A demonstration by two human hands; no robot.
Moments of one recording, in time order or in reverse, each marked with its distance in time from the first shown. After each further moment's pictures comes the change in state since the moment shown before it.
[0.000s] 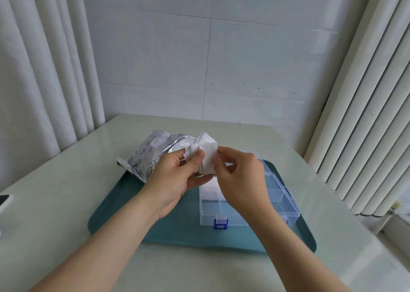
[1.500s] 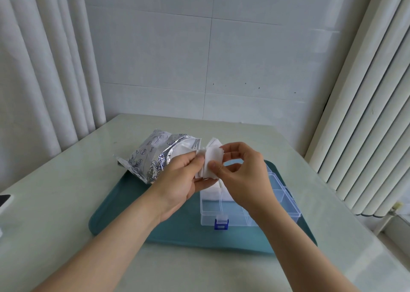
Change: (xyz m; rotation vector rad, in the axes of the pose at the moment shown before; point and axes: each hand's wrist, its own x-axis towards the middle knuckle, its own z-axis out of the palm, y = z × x) left_hand -0.001 -0.001 0.008 0.013 -0.064 -0.074; right_hand 0.006 0.005 -0.009 0.144 -0.055 0.109
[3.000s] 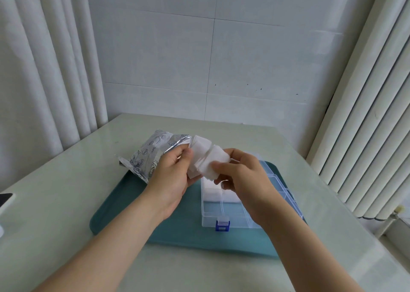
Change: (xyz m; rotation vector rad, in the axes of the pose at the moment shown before) left_hand 0.003 0.002 -0.006 -0.010 0.241 0.092; right_hand -0.002 -0.011 -0.004 0.291 -0.237 0.241
